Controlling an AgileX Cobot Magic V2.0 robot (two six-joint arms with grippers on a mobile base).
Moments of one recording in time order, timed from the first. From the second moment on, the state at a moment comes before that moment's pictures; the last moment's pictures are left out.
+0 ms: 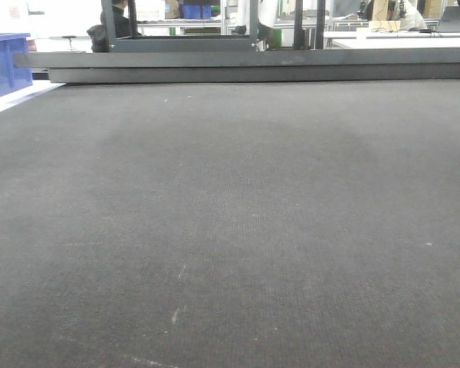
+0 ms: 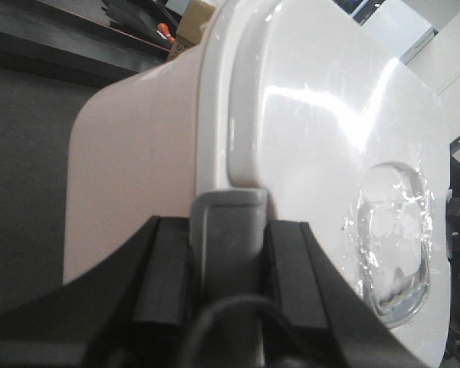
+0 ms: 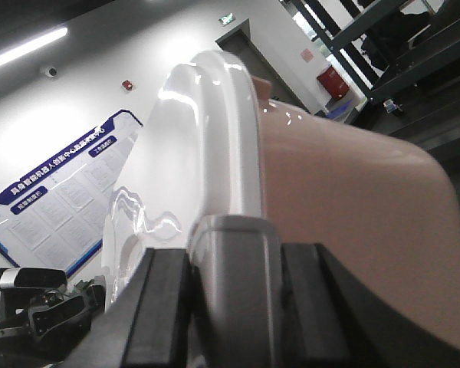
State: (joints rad) left arm -0.10 1.47 -1.53 -1.39 0.96 0.73; right arm -0.26 1.10 -1.05 1.78 0.90 -0.92
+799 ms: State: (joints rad) left arm -0.10 1.47 -1.53 -1.38 0.96 0.72; right arm -0.26 1.10 -1.05 1.78 0.90 -0.91
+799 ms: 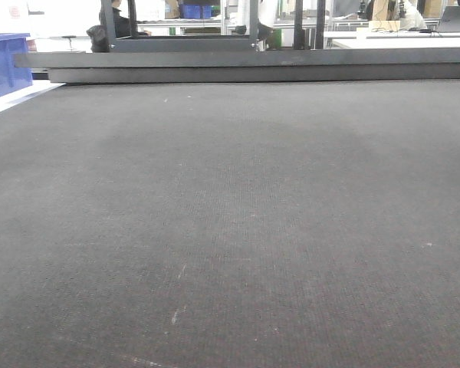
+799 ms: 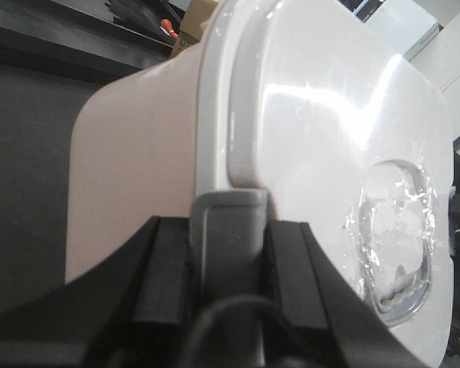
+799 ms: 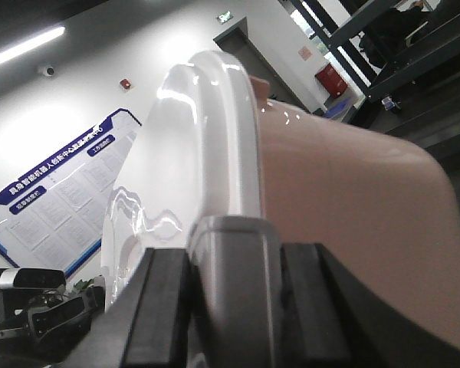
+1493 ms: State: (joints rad) left arm -0.10 1.47 -1.53 -1.38 0.96 0.72; right arm -0.26 1.10 -1.05 1.78 0.88 -0.91
